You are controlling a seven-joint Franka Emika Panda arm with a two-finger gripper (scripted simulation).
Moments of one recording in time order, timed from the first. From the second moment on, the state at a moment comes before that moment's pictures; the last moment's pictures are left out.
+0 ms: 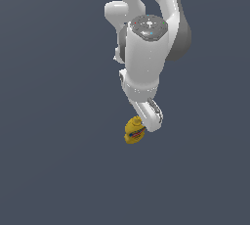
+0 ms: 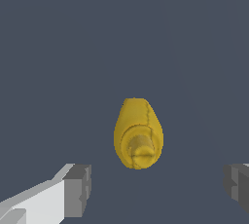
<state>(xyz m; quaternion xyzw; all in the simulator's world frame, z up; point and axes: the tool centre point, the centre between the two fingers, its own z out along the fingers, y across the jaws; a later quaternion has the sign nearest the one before) 0.056 0.044 0.224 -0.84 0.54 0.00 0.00</state>
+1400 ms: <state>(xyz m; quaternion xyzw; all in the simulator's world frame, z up) 0.059 0.046 0.170 -0.83 0.56 0.00 0.00</state>
